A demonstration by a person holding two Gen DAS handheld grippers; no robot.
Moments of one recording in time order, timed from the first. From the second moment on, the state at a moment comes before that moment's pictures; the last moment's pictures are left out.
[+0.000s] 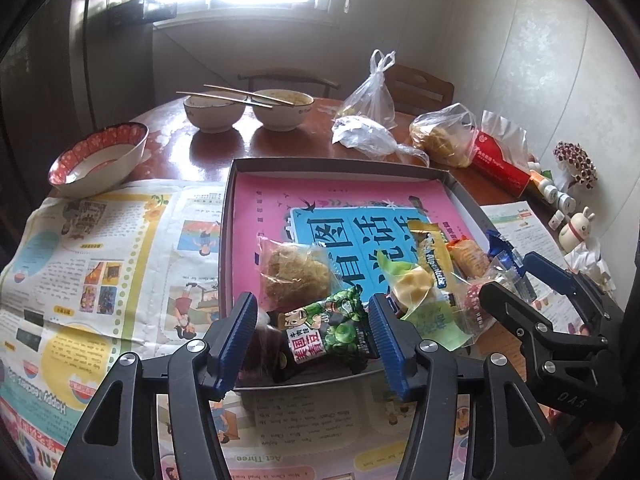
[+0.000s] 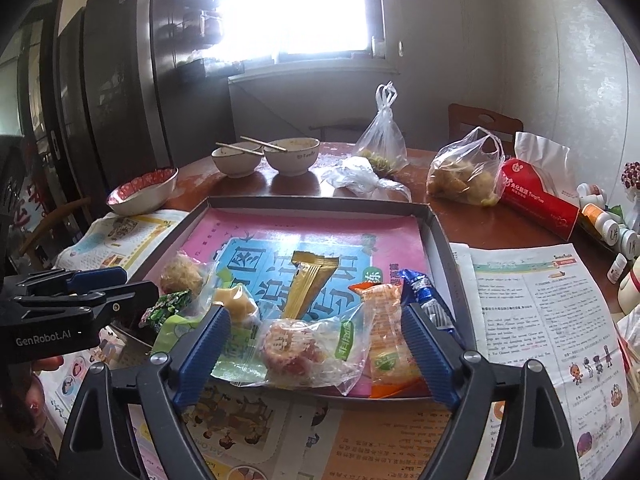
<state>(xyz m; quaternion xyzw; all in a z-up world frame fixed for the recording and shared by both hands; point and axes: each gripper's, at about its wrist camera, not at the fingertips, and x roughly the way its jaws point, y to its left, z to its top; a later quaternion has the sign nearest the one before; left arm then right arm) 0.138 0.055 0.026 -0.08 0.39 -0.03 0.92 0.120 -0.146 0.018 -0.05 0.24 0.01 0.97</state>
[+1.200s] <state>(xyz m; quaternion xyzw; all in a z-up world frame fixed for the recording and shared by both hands) 0.057 0.013 0.015 -0.08 0.39 -0.02 0.92 0.038 -0.172 0.005 -0.03 0.24 -0.01 0.97</state>
